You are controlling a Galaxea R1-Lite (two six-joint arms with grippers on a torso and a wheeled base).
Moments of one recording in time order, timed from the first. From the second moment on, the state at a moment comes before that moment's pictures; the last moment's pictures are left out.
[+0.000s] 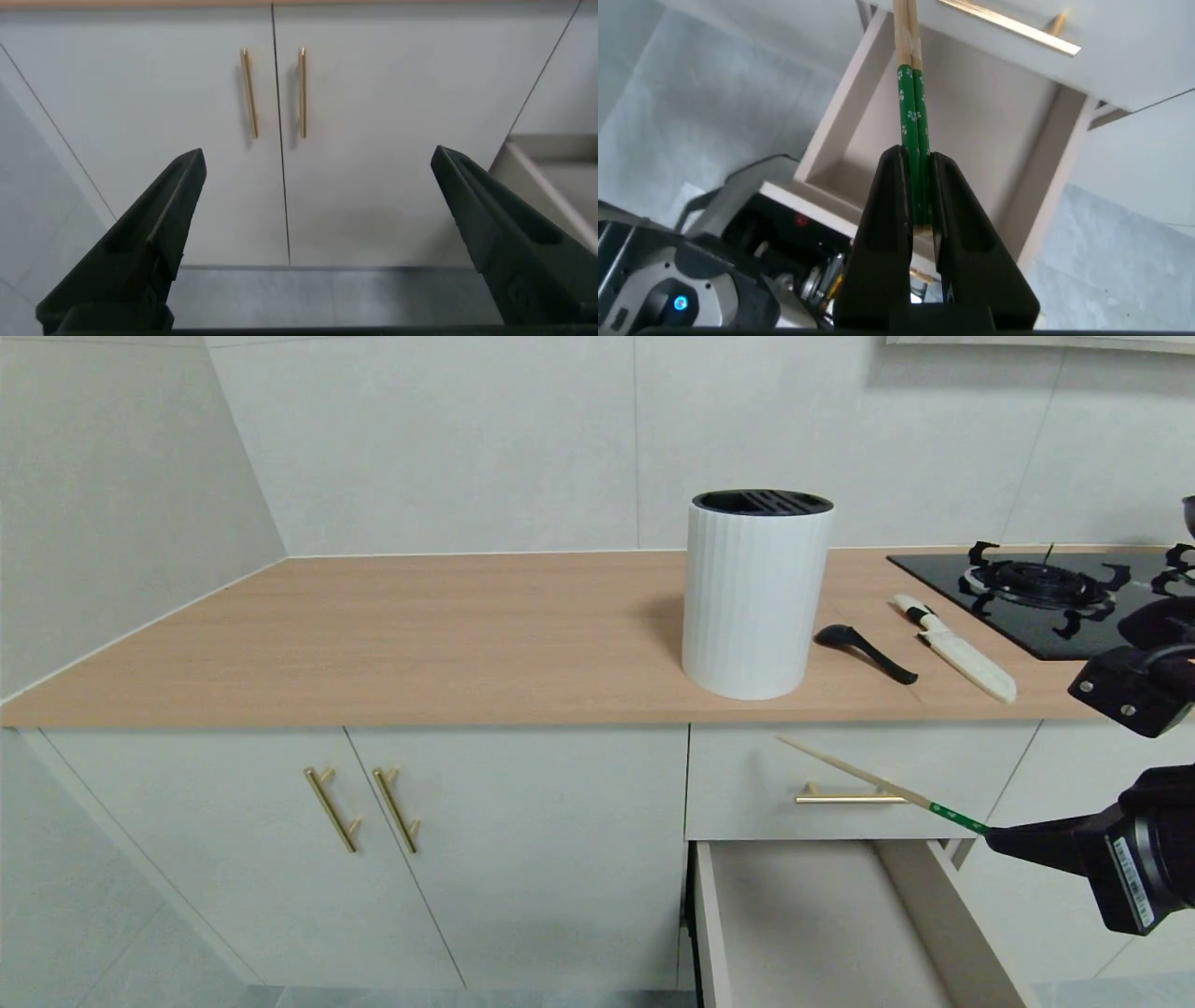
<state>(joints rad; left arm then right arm) -0.01 0.00 0.00 0.00 0.01 0.00 0.48 1.23 -0.90 0.36 -0.04 0.04</state>
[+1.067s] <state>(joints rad) -0.01 0.00 0.00 0.00 0.01 0.00 0.50 1.26 -0.88 0.36 -0.04 0.04</state>
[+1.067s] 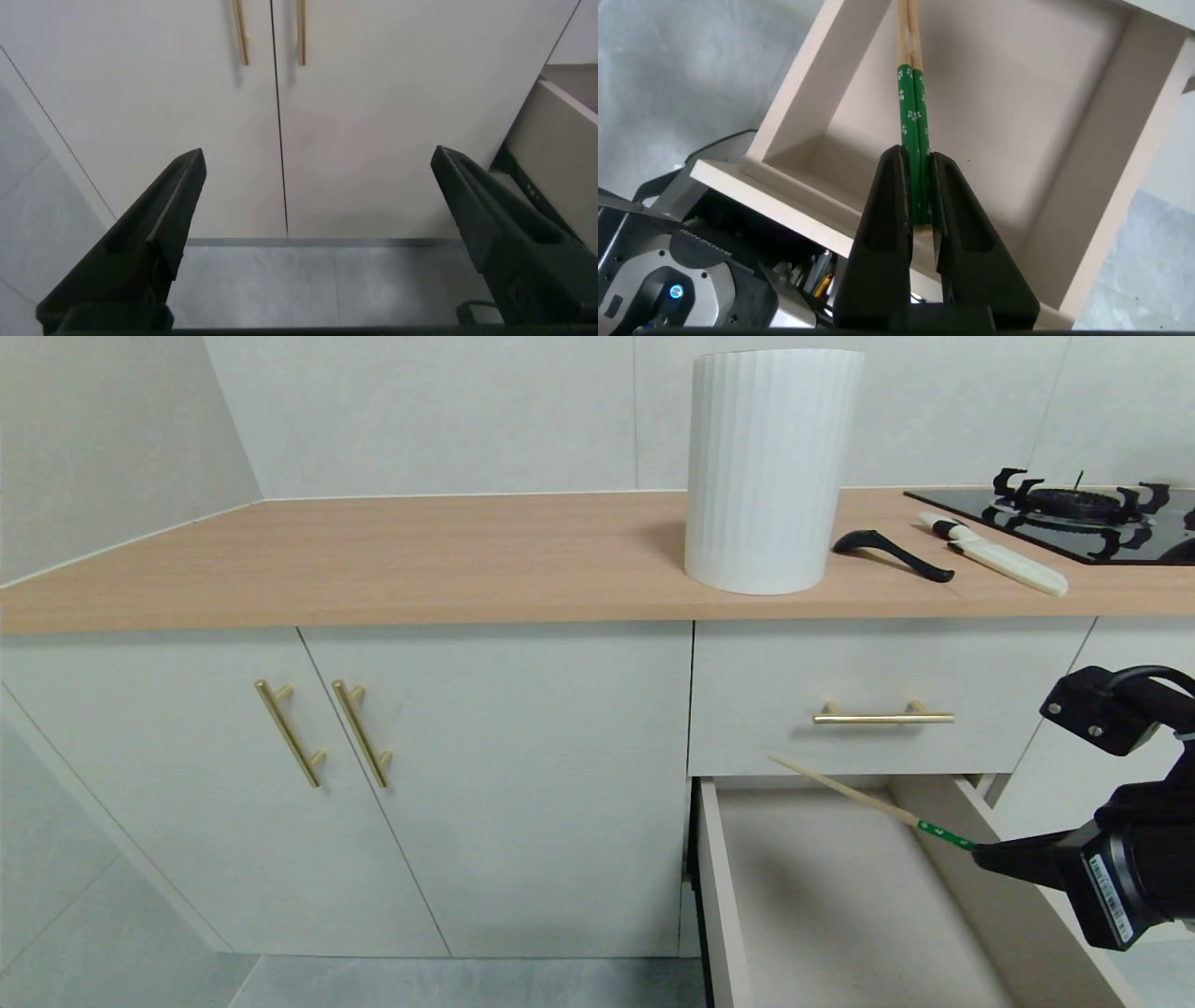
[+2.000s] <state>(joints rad) -0.01 0.00 0.00 0.00 0.01 0.00 0.50 1.60 -0.91 0.31 -0.11 0.12</state>
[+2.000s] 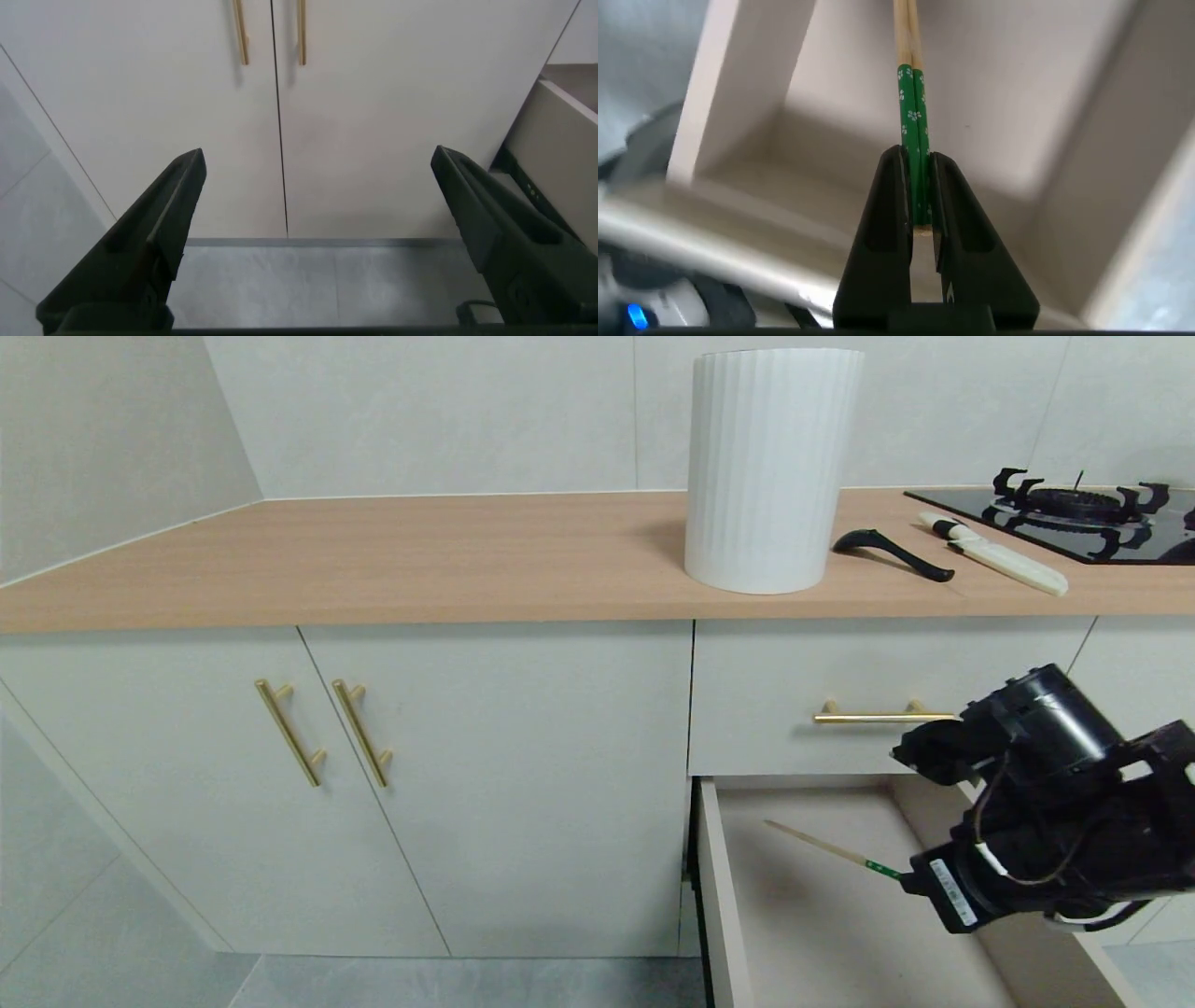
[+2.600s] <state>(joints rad) -0.01 0.00 0.00 0.00 0.01 0.00 0.50 1.89 -0.90 -0.03 -0.17 0.24</state>
